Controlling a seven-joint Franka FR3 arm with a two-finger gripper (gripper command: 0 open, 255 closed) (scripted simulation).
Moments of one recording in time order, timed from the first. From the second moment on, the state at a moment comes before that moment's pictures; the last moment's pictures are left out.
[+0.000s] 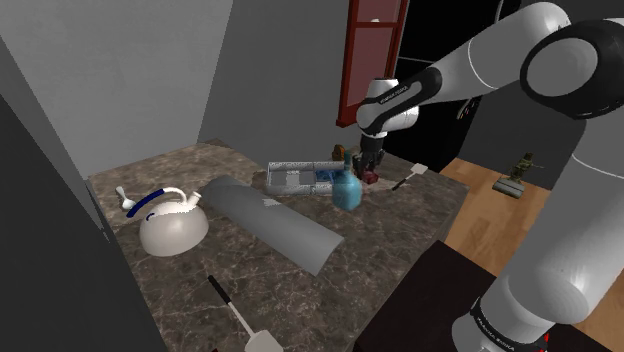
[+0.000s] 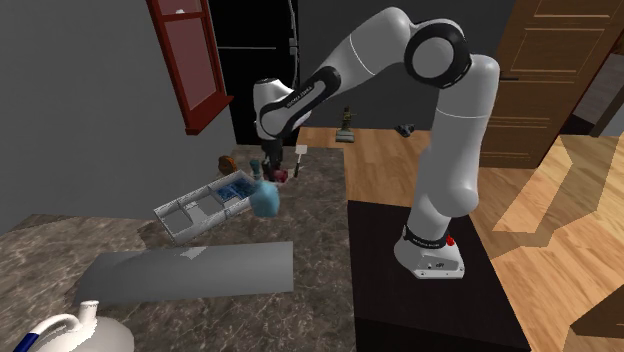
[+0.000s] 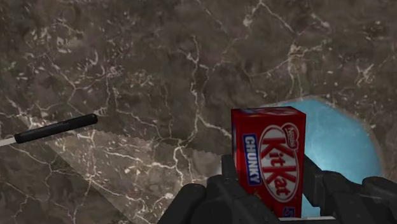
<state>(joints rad) 0.02 0.08 -0.25 -2.19 0.04 2.28 -0.16</state>
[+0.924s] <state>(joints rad) 0.05 0.59 -0.18 -1.43 0.12 2.02 -0.06</state>
